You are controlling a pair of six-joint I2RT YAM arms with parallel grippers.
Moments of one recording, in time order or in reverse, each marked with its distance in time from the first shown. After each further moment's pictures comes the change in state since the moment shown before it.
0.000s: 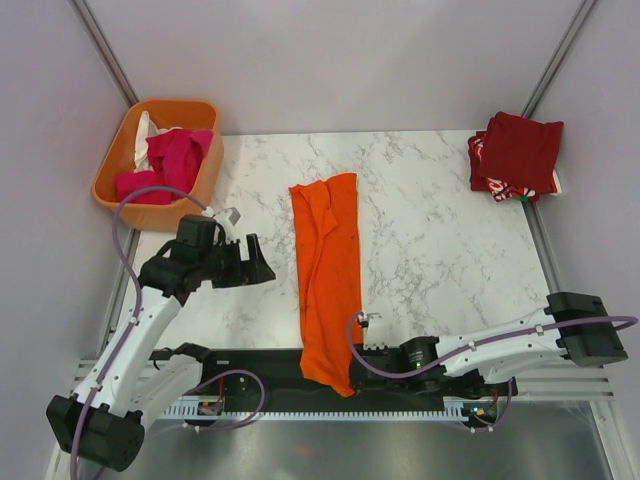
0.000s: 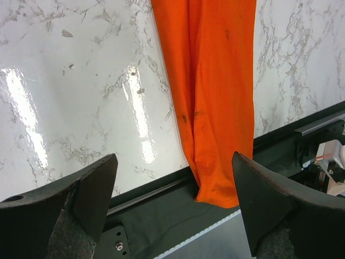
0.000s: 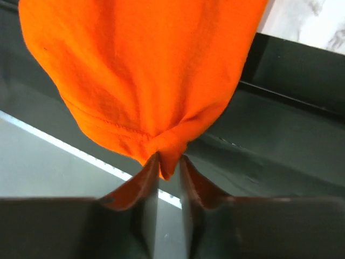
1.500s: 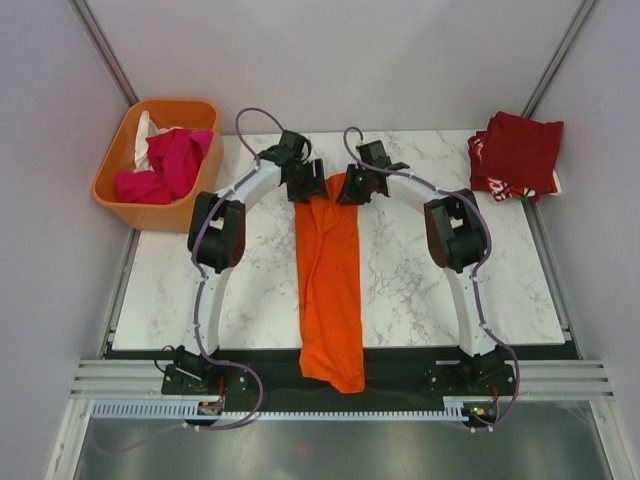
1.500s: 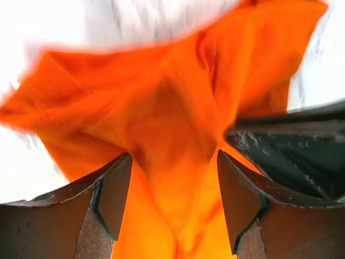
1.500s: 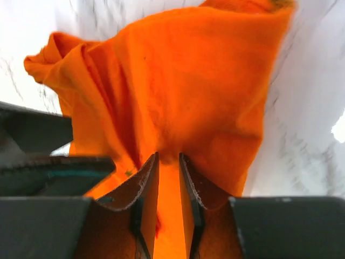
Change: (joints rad) left arm -0.100 1.445 1.080 0.226 -0.079 -0.041; right arm -1.241 1.129 1.228 0.120 -0.549 -0.869
